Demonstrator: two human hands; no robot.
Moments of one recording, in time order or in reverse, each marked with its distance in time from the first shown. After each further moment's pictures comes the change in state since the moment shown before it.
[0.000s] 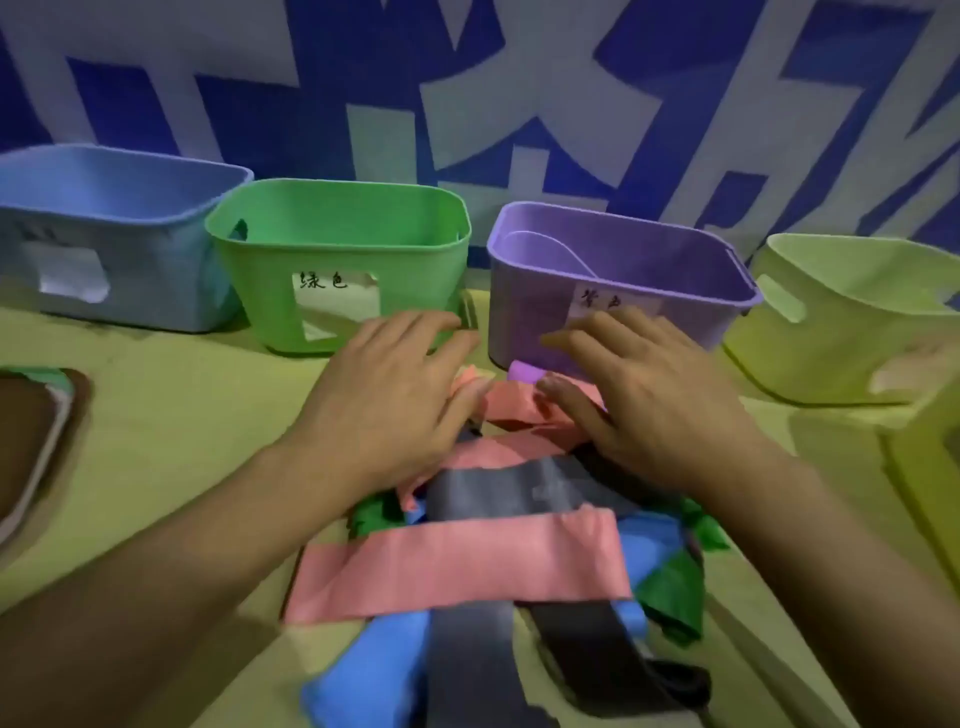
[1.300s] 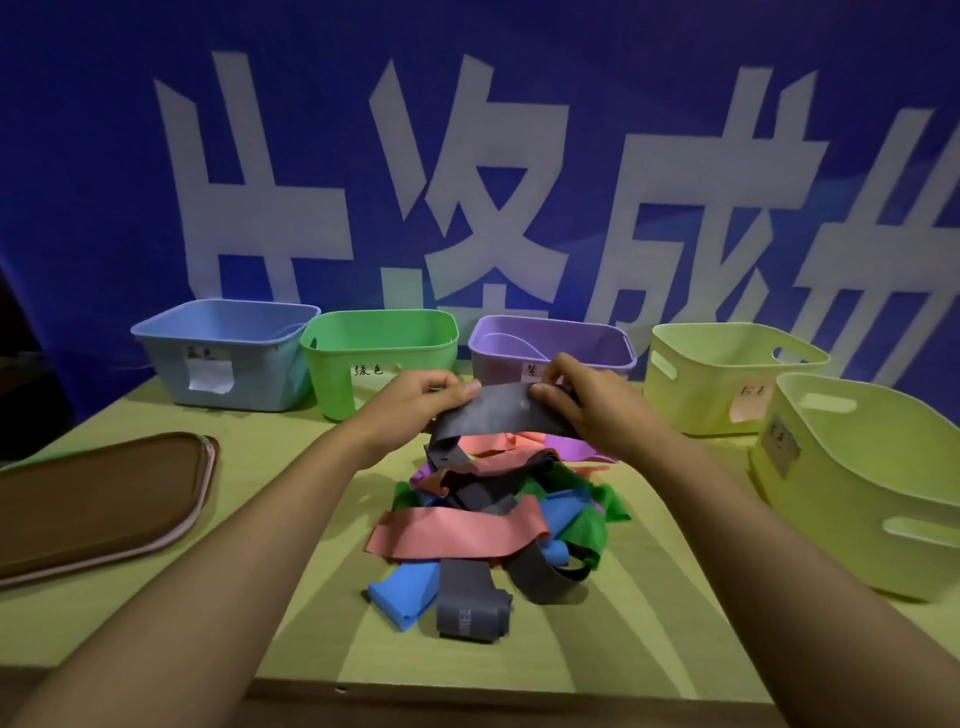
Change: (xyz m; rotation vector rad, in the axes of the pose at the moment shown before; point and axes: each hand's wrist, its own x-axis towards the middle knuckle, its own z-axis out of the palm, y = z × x) left_hand -0.015 0.036 -0.096 -1.178 -0.214 -0.322; right_hand -0.032 -0.011 -0.085 0.401 -0.062 0.304
